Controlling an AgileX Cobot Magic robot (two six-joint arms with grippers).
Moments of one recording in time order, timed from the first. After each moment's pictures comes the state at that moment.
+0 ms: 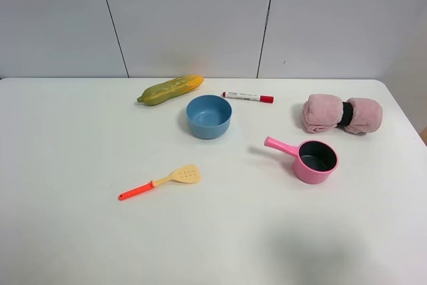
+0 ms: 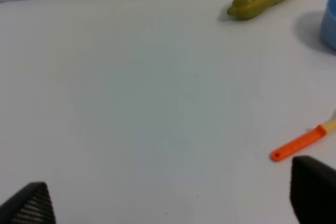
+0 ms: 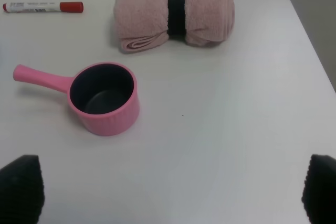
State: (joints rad) left arm 0.04 -0.01 -0.51 -0.02 1.06 0.05; right arm -0.03 0.00 -0.50 -0.02 1.07 0.07
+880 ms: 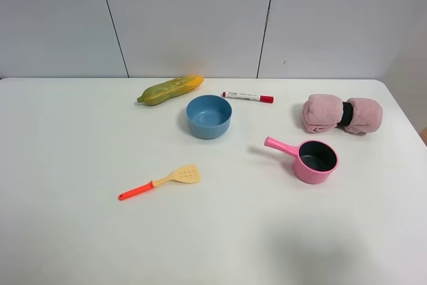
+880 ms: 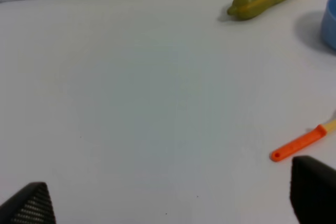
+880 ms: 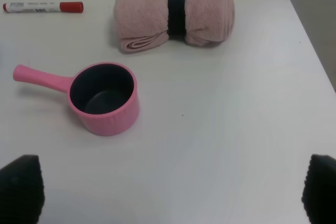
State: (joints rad) left arm 0.04 -0.01 -0.51 -0.02 1.06 0.05; right arm -0.03 0.00 -0.50 -0.02 1.07 0.07
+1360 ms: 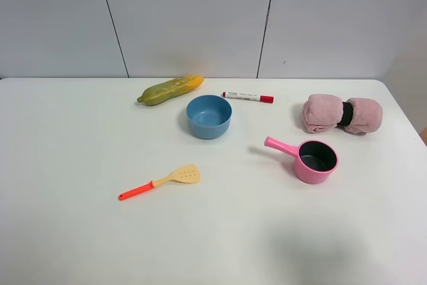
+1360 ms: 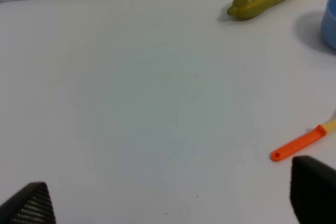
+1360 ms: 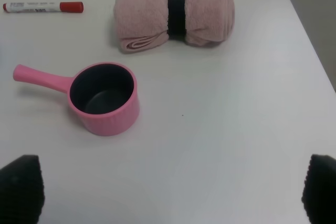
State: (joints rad) left arm 0.04 -0.01 -0.51 -0.02 1.06 0.05; right arm -0.03 0.00 -0.50 -0.02 1.07 0.07
